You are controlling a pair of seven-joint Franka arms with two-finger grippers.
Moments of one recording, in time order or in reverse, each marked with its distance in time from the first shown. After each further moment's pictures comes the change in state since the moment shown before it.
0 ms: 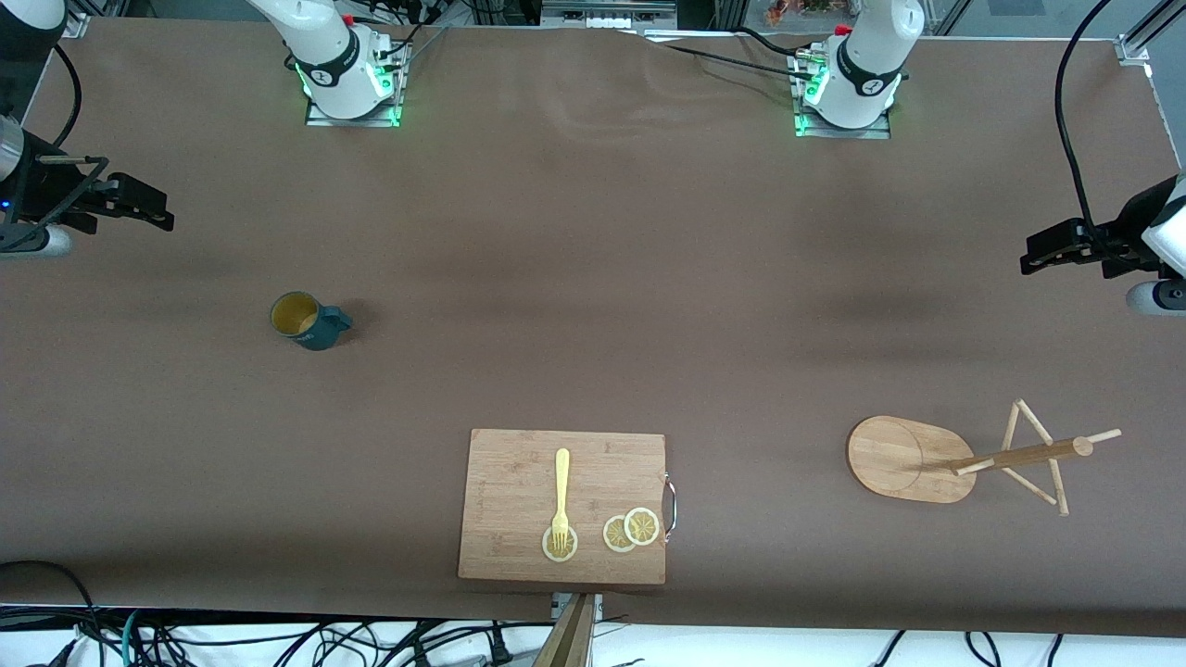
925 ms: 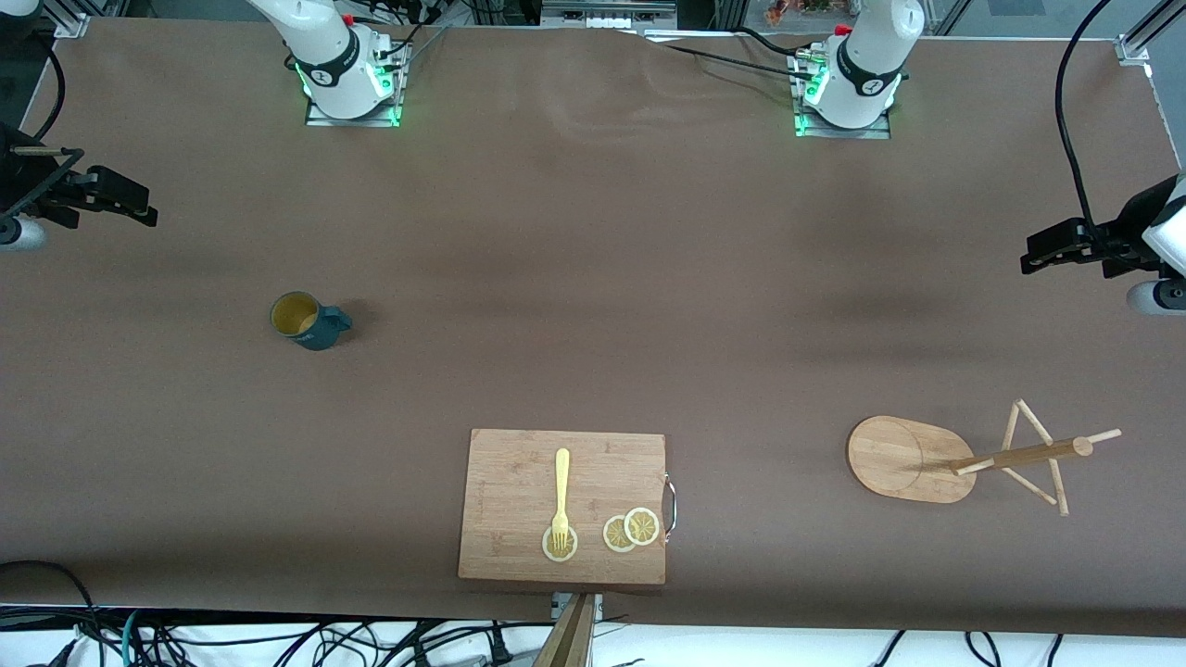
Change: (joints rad) left arm 0.000 -0.001 0.001 -0.002 0.000 0.000 0.000; right arm -0.004 0.000 -0.012 0.024 -0.001 -0.014 0.000
